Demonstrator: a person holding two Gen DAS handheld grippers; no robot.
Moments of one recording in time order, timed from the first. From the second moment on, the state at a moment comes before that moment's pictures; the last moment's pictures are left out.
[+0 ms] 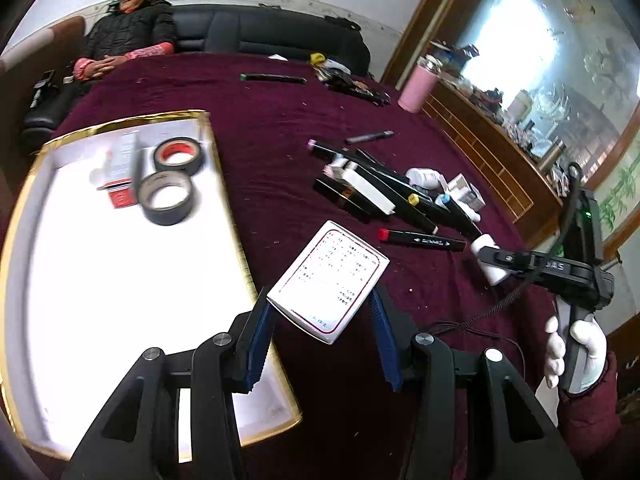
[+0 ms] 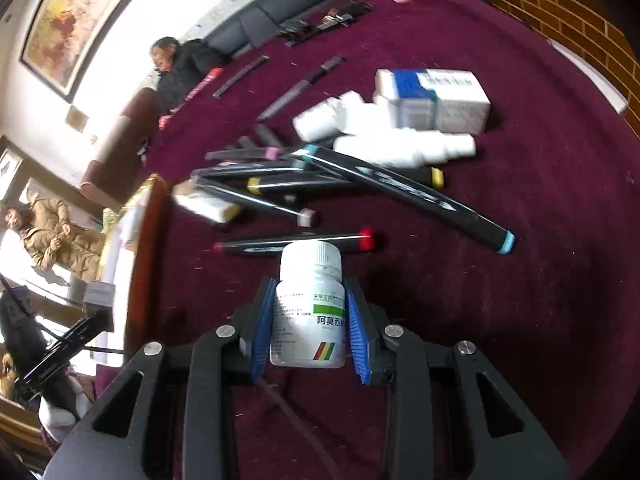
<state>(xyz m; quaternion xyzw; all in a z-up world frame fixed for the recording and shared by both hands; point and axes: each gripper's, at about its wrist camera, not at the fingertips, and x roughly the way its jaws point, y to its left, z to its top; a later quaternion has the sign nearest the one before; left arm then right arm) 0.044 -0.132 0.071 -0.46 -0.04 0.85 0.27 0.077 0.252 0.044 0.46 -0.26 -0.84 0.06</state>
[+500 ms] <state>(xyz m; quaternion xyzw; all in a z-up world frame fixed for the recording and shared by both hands) -0.009 -0.249 0.077 -0.45 -0.09 0.87 0.16 -0.007 0.106 0.087 0.45 -0.16 -0.86 0.19</state>
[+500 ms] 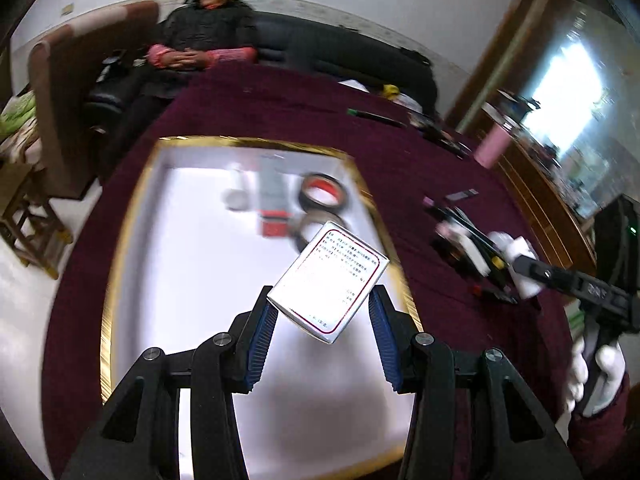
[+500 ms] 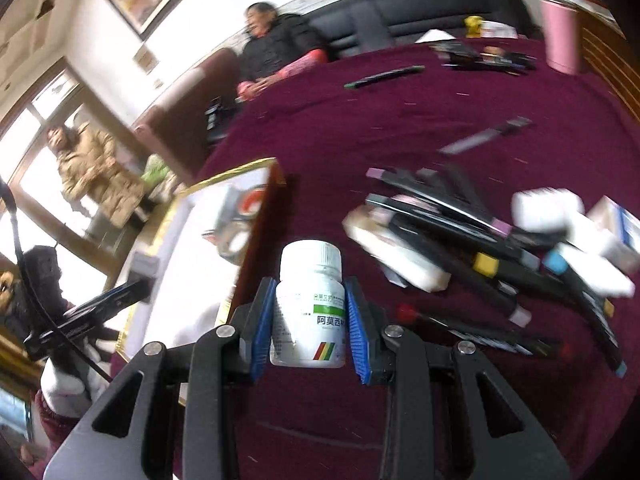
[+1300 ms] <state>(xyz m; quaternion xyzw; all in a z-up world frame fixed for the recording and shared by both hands) -0.161 -0.298 0.017 -0.51 -0.03 0.85 0.08 -0.105 -0.089 0.019 0.56 -0.17 -0.75 0.31</state>
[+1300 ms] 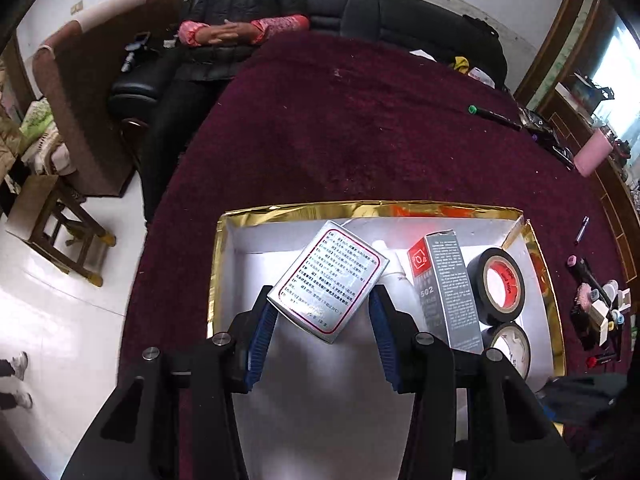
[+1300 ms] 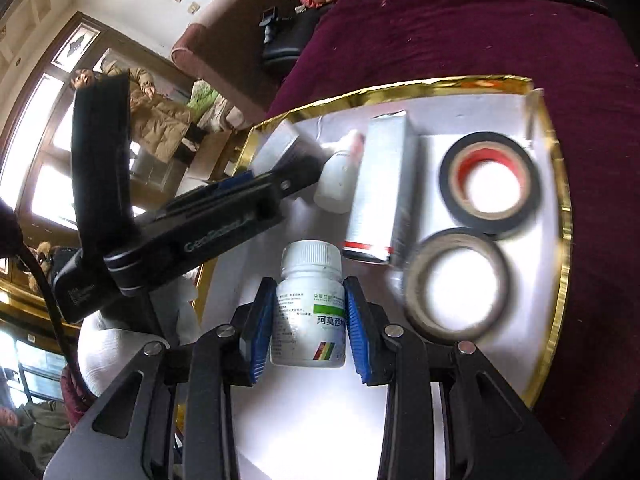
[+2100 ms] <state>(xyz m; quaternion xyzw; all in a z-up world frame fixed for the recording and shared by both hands) -0.115 -0.306 0.077 -0.46 -0.11 0.87 0.14 -0.065 -0.042 0.066 0.49 -0.16 -0.81 0.30</state>
